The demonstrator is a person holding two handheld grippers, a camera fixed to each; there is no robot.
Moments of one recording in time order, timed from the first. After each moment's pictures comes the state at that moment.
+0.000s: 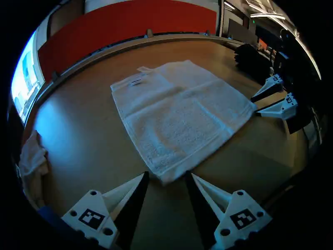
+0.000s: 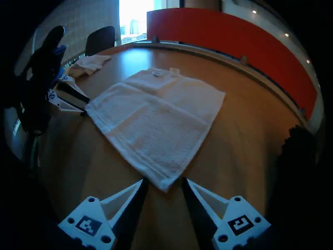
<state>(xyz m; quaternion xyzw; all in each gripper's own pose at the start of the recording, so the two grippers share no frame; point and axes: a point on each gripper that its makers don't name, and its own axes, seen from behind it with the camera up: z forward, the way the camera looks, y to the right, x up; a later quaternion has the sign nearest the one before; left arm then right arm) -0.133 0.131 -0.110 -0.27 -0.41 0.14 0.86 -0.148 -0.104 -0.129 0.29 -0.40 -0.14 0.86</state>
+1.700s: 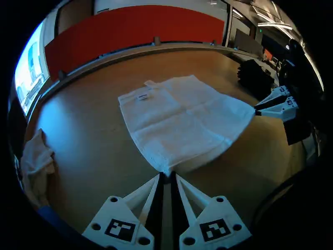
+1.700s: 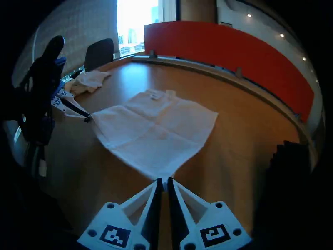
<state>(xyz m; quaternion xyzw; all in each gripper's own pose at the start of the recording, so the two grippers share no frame) -0.084 0.137 -0.103 -0.26 -0.41 0.10 0.87 -0.083 -0.110 -0.116 0.29 -0.36 -0.12 0.88</state>
